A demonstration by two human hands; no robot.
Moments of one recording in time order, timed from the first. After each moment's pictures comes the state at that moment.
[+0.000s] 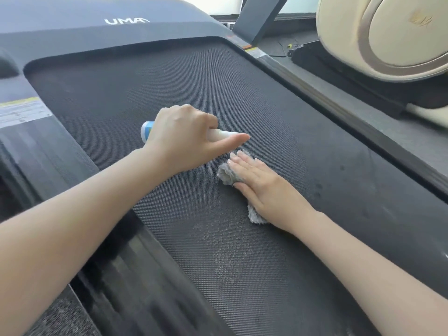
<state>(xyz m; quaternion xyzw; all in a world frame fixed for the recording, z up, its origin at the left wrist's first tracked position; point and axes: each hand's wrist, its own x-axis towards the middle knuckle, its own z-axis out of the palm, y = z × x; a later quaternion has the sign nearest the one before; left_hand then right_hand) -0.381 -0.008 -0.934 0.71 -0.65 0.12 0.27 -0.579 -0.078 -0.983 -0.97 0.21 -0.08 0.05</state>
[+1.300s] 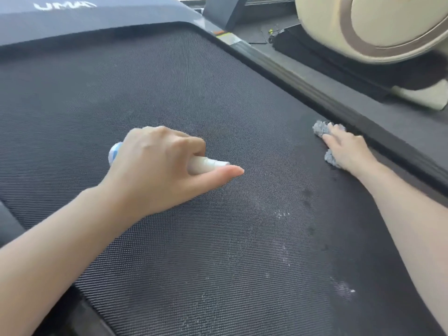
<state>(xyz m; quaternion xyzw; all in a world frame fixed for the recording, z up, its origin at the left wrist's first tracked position) -0.407 -0.022 -0.944 0.66 -0.70 0.09 0.27 -0.691 -0.269 -0.969 -0.77 0.62 -0.09 0.09</state>
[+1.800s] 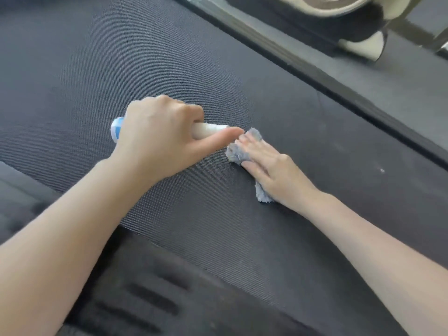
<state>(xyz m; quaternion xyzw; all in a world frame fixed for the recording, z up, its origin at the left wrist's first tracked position) -0.408 0.003 -0.936 0.61 -0.72 0.05 0.32 -0.630 -0.041 -0.968 -0.88 0.42 -0.11 0.18</state>
